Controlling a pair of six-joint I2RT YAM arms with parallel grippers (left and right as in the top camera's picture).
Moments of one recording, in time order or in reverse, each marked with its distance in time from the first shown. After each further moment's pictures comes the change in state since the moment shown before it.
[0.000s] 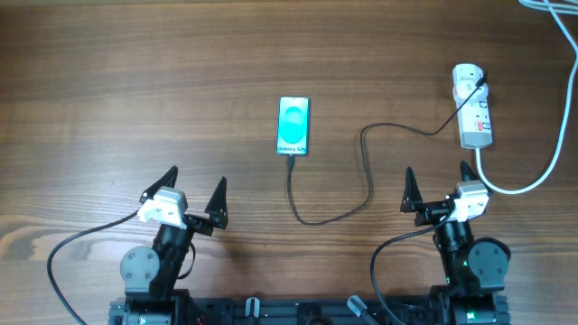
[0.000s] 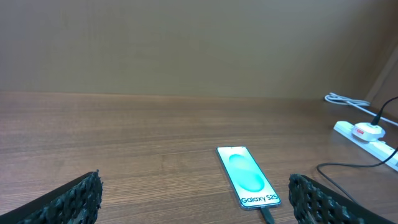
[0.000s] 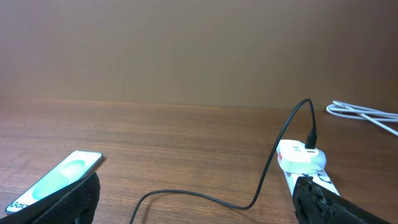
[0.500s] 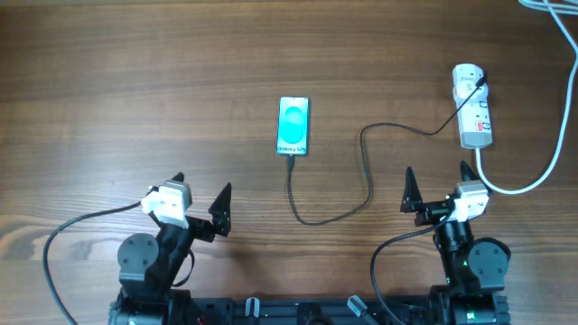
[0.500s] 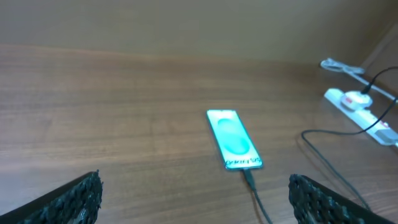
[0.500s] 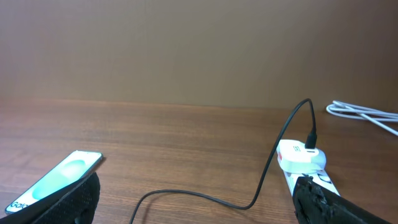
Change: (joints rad) left arm -0.059 0.120 0.169 -0.251 -0.016 -0.002; right arm 0.000 0.000 0.000 0.000 0.000 0.000
